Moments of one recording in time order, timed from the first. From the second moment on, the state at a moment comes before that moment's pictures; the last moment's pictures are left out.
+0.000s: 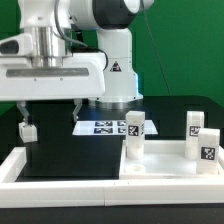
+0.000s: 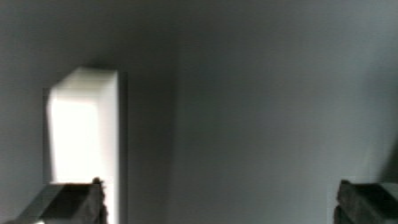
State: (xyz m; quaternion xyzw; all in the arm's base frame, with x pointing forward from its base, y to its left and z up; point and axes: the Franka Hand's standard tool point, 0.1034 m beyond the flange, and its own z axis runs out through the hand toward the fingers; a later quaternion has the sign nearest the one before) arm 0.486 -0.153 0.066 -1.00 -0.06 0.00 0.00
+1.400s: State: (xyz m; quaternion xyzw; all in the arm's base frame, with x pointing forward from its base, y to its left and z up) arm 0.411 -0.198 0.030 -0.91 -0.12 0.39 0.01
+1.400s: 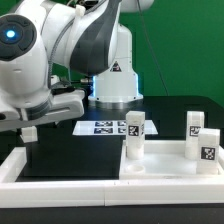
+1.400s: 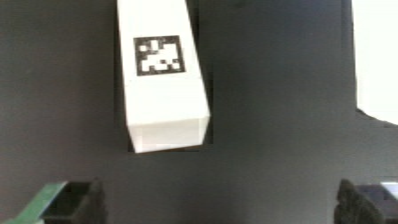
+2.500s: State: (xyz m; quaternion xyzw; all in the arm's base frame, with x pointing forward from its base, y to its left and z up) arm 0.377 -0.216 0.013 -0.89 -0.21 0.41 -0.01
